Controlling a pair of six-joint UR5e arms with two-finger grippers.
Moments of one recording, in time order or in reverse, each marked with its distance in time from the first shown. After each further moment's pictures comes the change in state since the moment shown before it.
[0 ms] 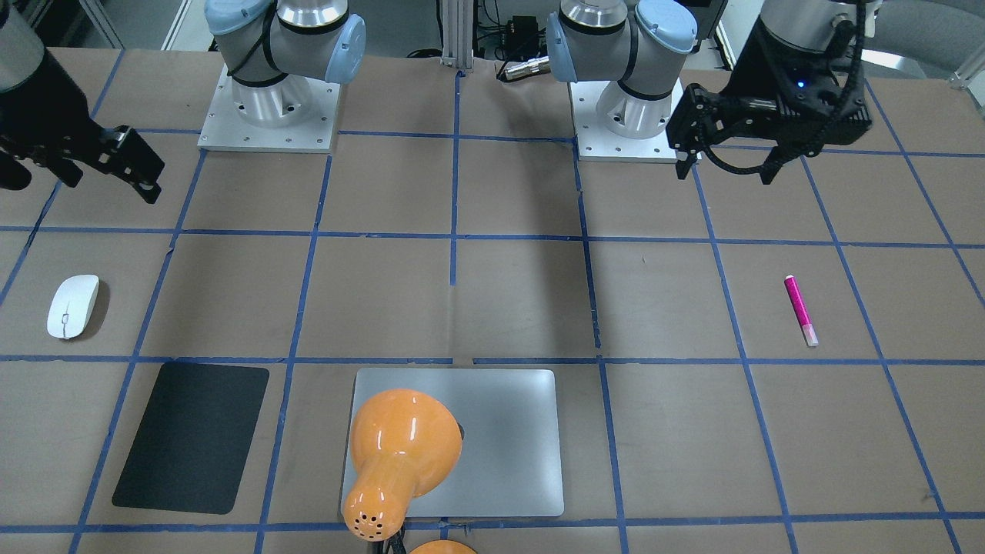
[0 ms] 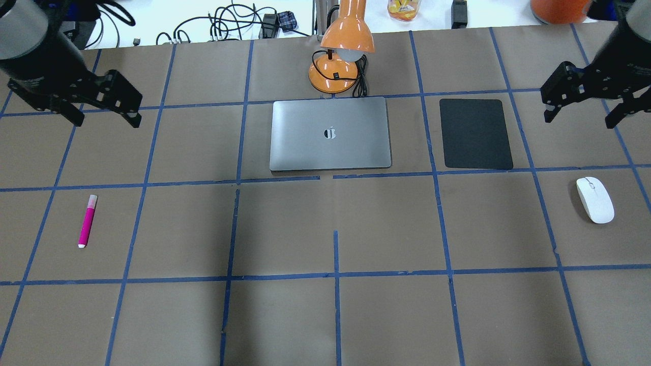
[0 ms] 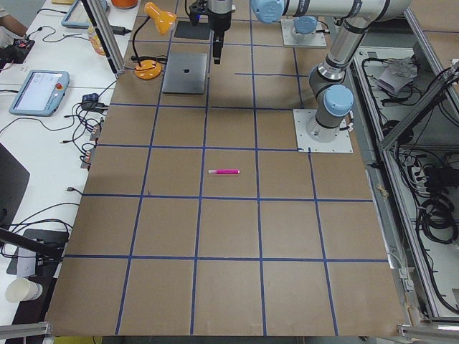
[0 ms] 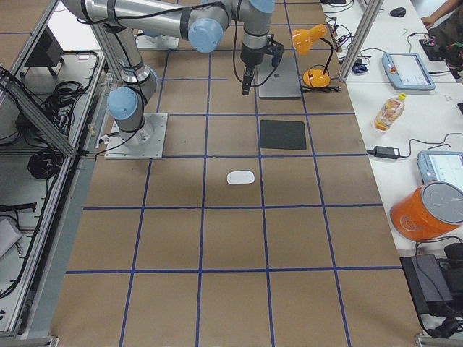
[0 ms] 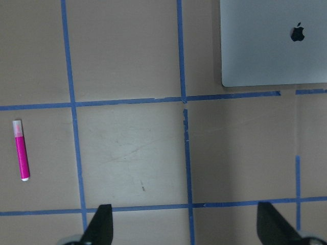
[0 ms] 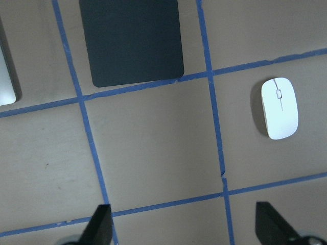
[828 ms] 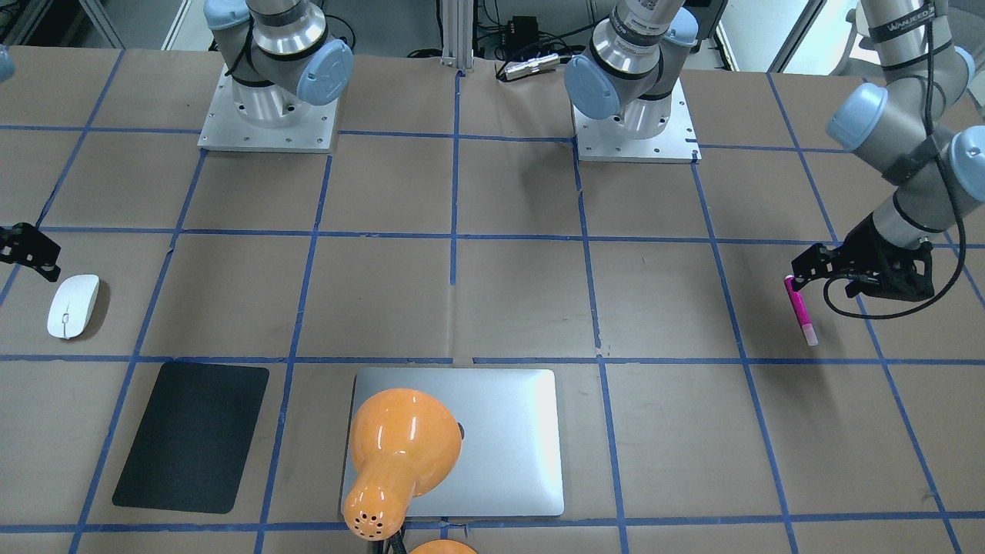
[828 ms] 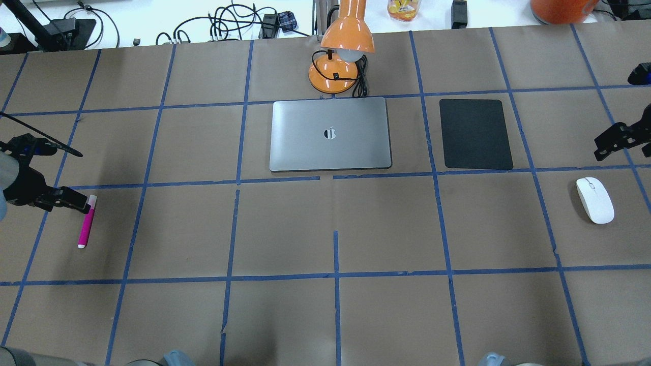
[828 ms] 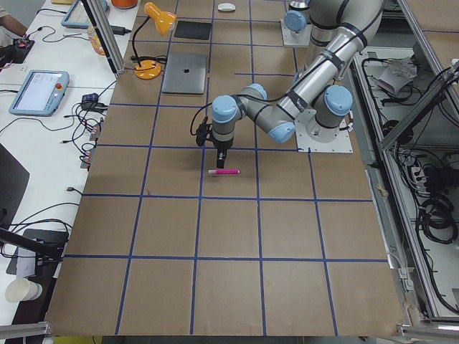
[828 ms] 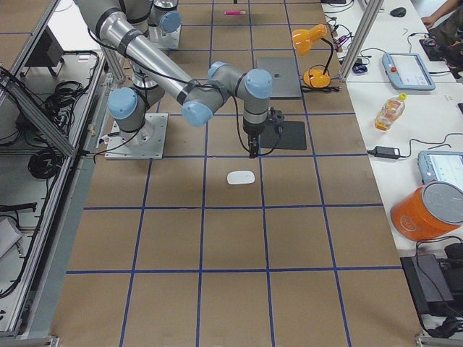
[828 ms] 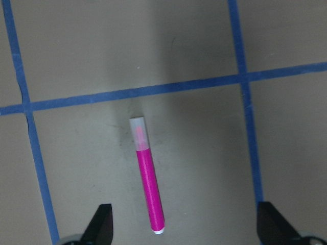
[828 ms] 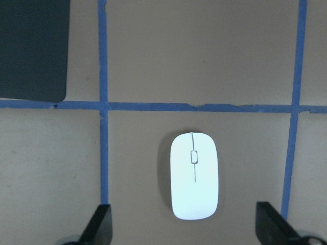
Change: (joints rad) left arm 0.464 -0.292 -0.436 0.692 -0.024 0.460; right arm -0.293 0.189 0.223 -0.469 0.006 -0.479
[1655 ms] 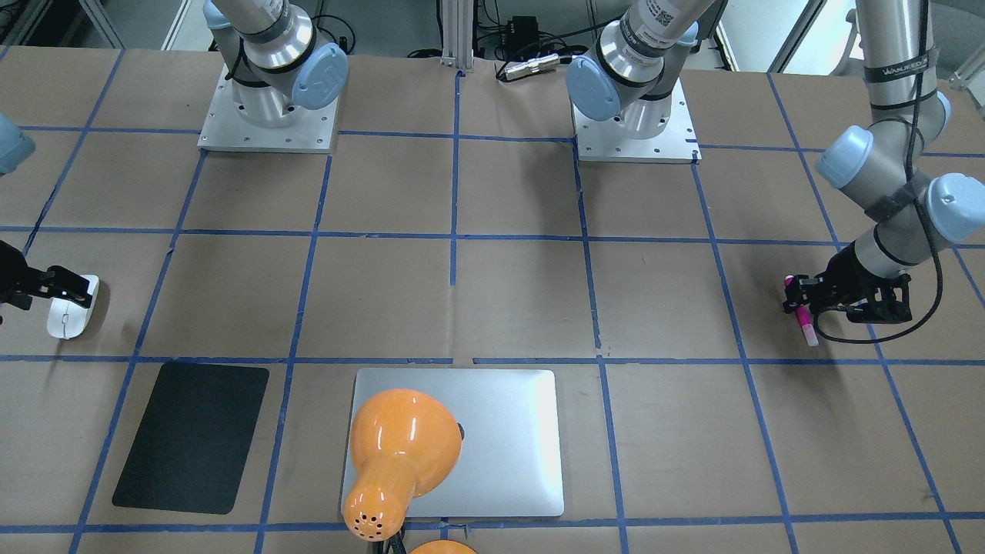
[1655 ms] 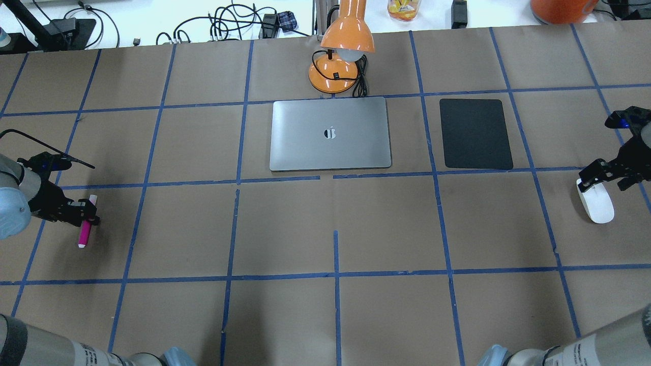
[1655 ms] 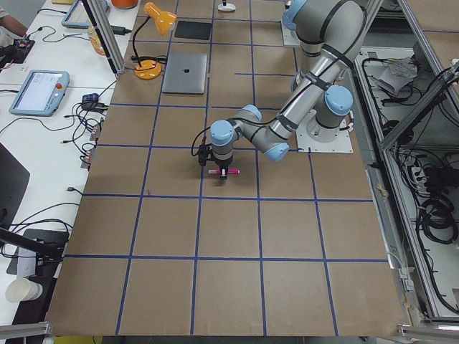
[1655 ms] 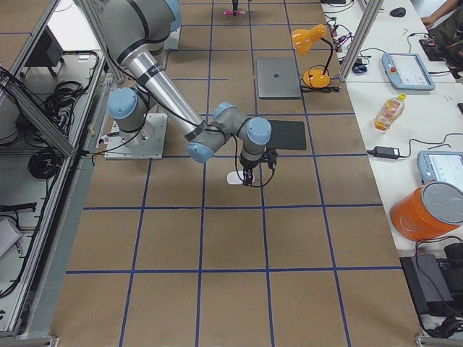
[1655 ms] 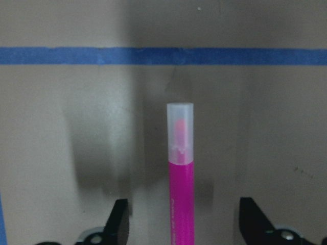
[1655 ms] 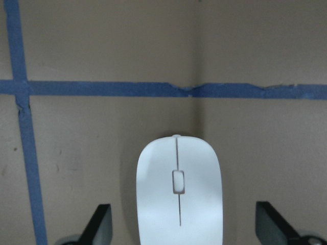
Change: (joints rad) left arm 0.011 -0.114 -0.008 0.075 0.004 -0.081; right arm -0.045 0.189 0.051 -0.126 -0.009 -0.033
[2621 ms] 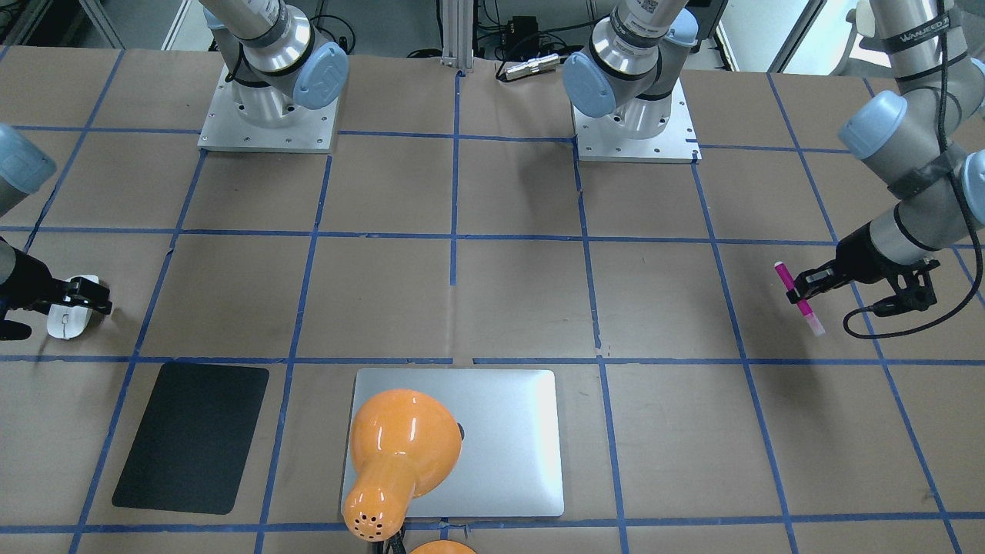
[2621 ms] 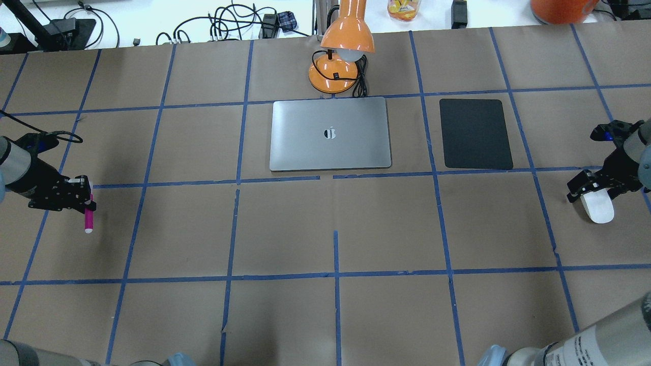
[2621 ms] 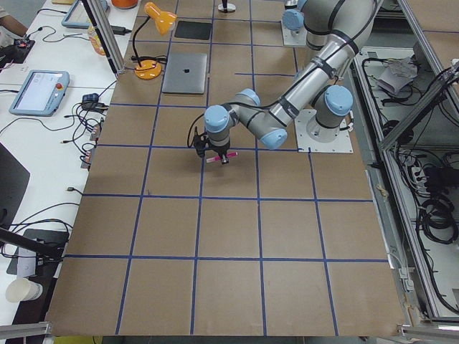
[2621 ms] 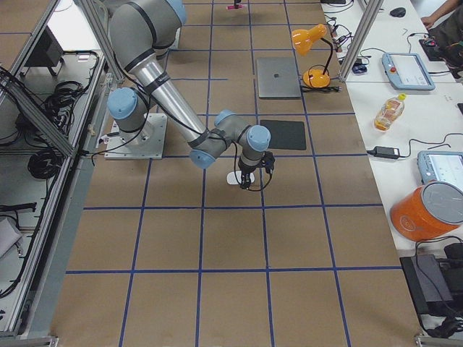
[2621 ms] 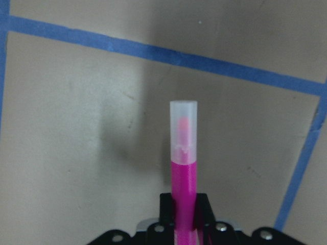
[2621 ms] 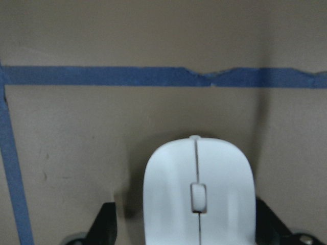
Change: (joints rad) left arm -0.110 0.130 0.117 -0.337 -0.062 -0.441; right arm 0.008 0.040 0.030 -0.028 -0.012 0.011
